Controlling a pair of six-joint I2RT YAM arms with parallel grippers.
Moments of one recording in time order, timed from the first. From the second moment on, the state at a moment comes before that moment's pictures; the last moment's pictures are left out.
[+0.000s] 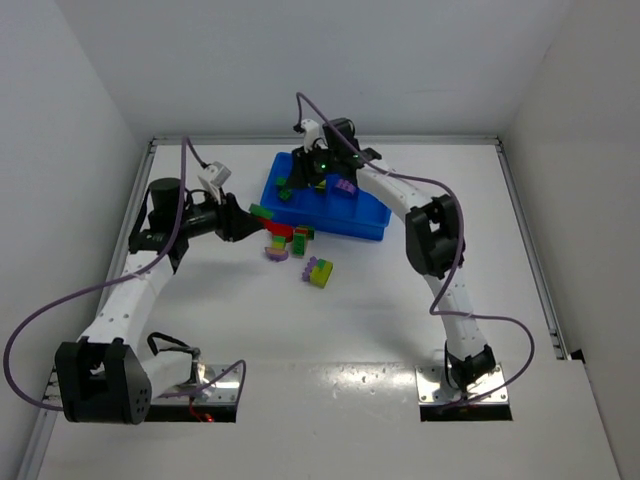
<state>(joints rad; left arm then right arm) -0.02 1.12 0.85 -0.16 0.88 -0.07 0.48 2.37 2.04 -0.27 -0.59 0.04</state>
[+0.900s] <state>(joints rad) 0.01 1.13 0.84 -0.16 0.94 -0.09 0.56 2.46 2.08 -0.21 -0.47 0.02</state>
